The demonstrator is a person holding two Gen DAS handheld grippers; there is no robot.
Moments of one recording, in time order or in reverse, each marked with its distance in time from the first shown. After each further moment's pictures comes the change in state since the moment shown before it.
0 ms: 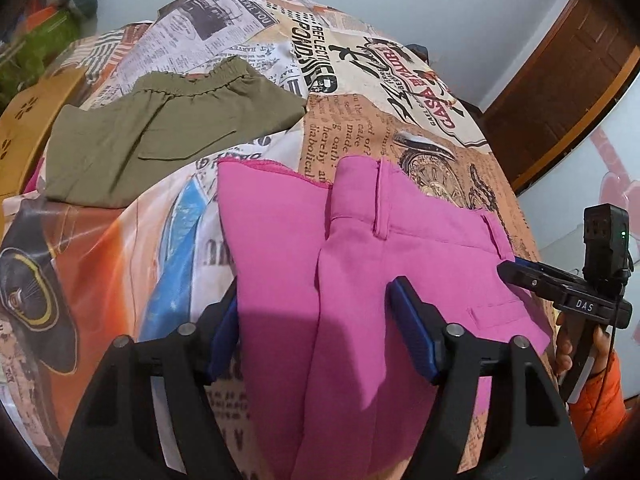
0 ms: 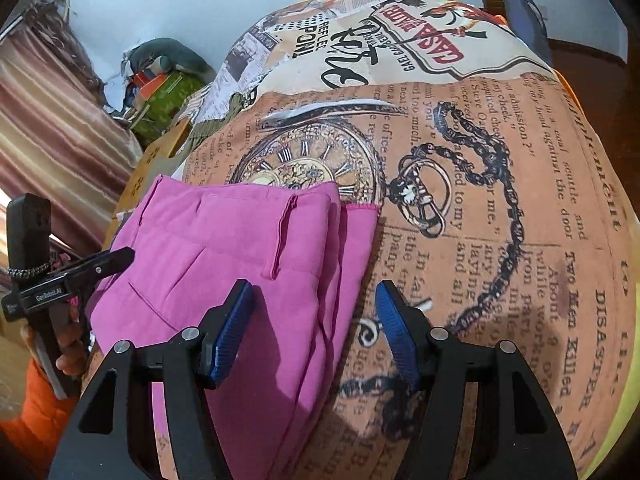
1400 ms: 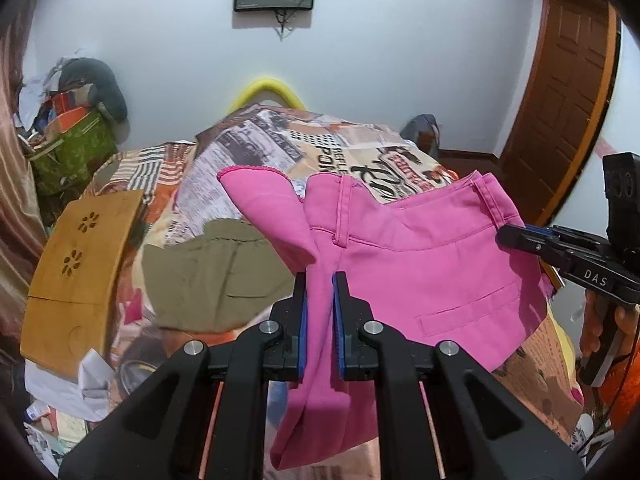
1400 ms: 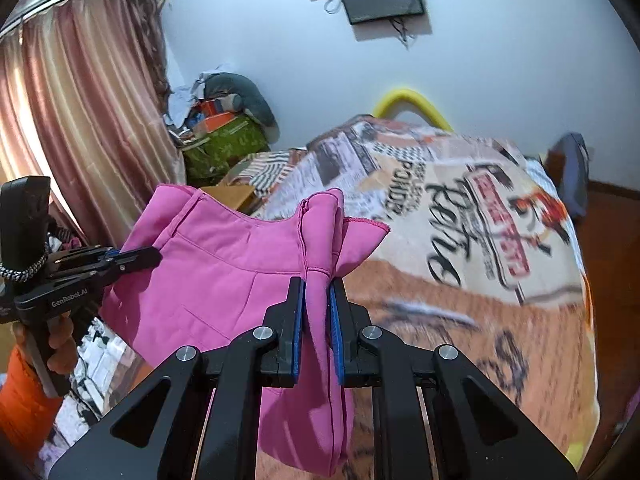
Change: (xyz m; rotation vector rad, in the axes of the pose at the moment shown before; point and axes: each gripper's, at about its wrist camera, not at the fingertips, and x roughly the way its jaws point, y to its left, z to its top) left arm -0.131 0.003 0.066 0.127 -0.295 0.162; right arm -0.046 0.131 0.096 -0.333 -0.269 0.016
